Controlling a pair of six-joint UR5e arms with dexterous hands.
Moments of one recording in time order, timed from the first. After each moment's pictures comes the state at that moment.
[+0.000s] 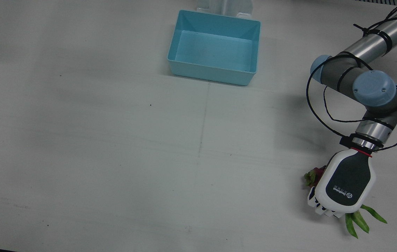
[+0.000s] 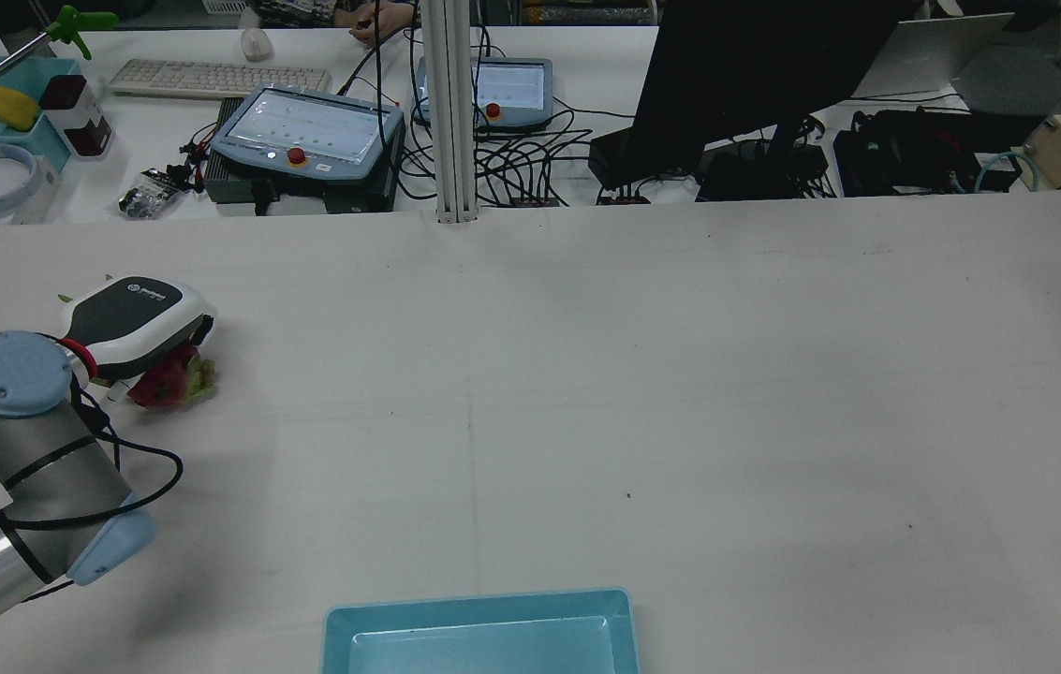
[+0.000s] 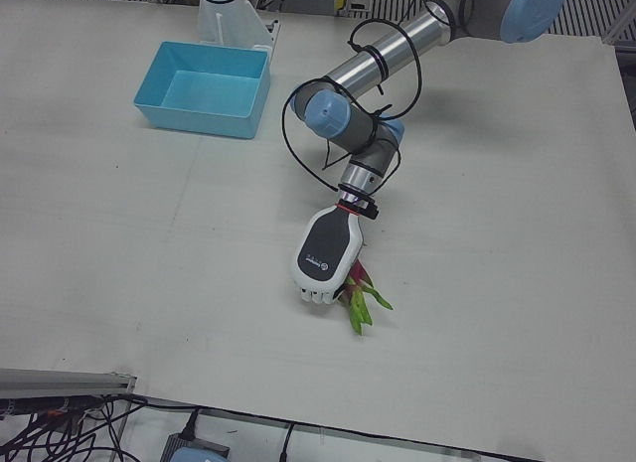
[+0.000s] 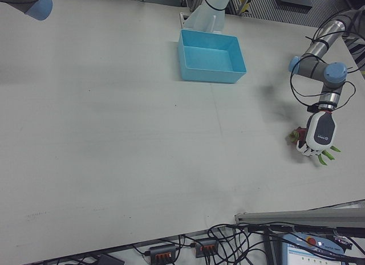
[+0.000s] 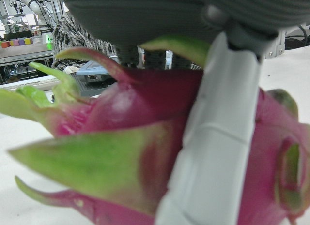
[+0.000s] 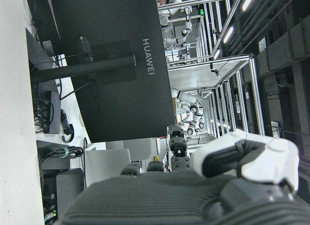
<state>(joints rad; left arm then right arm) -0.81 -2.07 -1.49 0.51 1.35 1.73 1.46 -1.64 1.69 -3.22 -1.56 0.16</state>
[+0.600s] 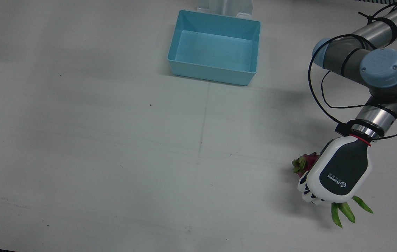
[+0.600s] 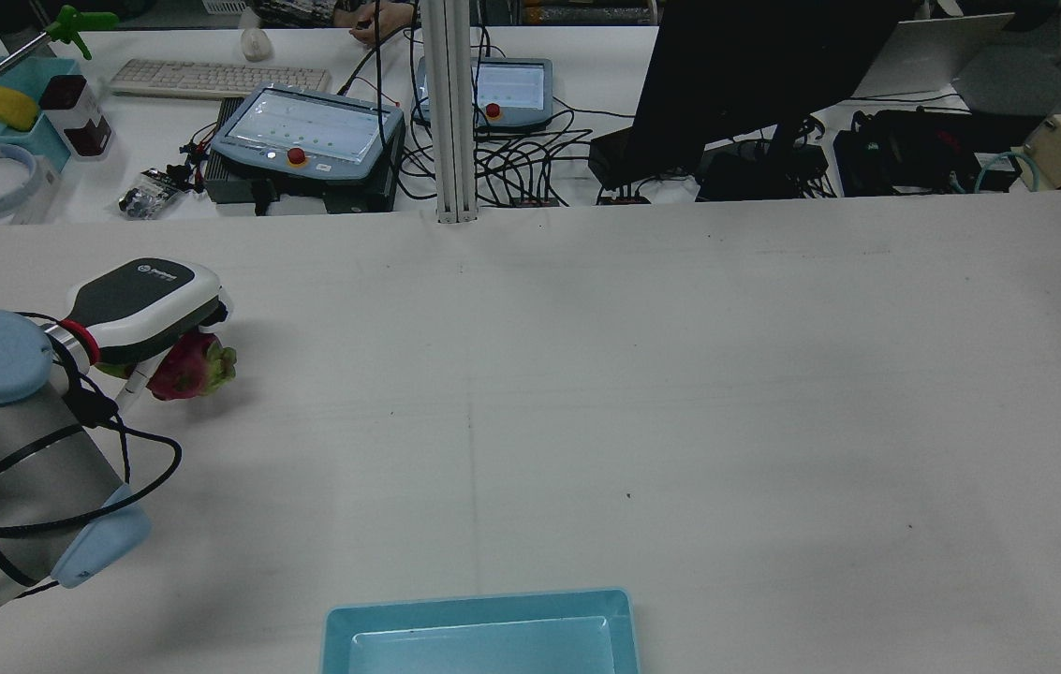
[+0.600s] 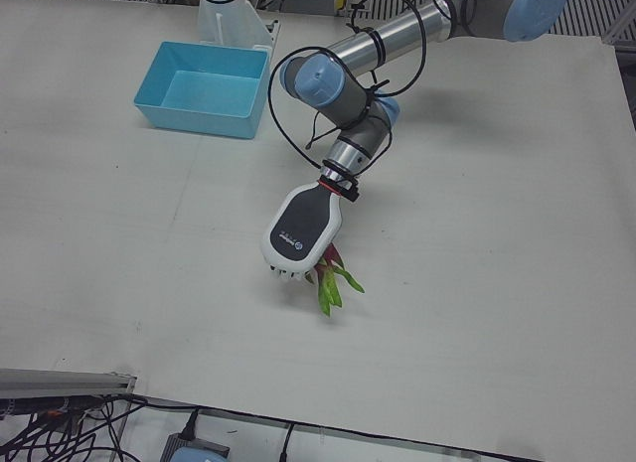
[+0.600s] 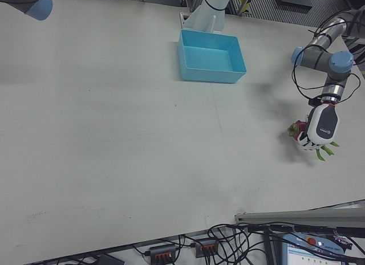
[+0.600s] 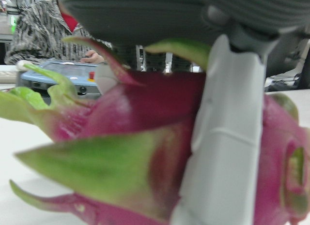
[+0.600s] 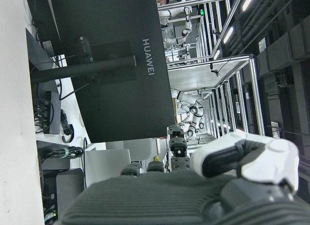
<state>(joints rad) -0.83 -2.07 -1.63 0.53 1.46 1.60 1.46 -1.64 1.69 -3.22 -1.56 0.16</state>
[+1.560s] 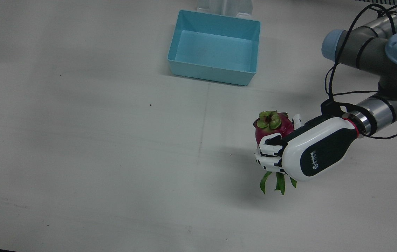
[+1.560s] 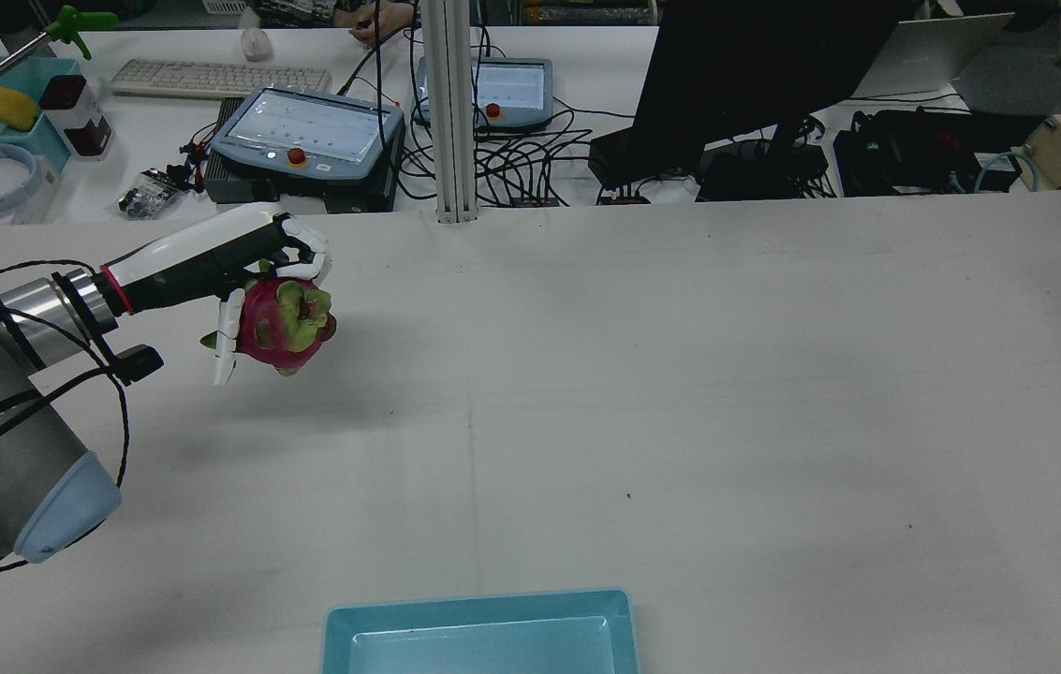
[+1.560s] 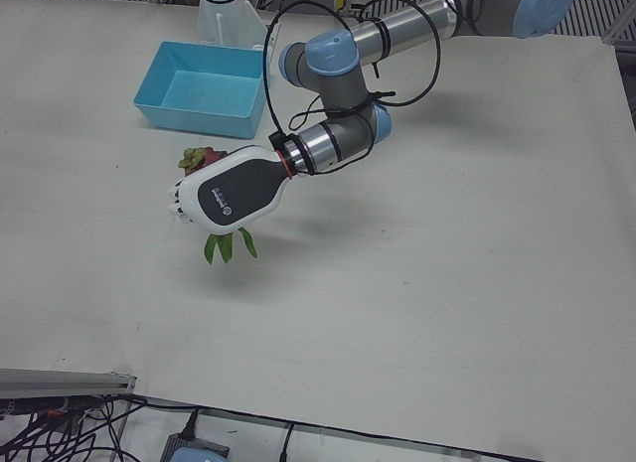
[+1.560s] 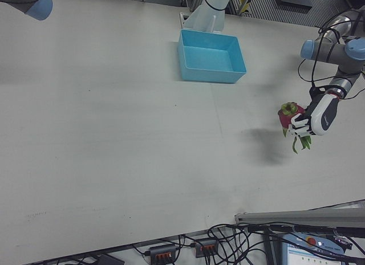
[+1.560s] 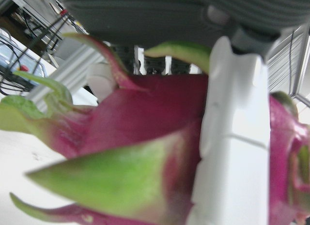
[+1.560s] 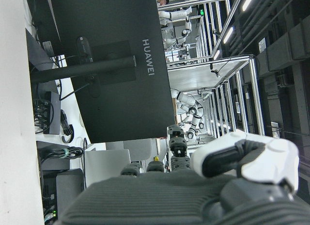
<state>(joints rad) -0.88 -2.07 -1.70 0.07 1.68 0.94 1.46 -1.64 1.69 -3.22 -1.56 0.16</state>
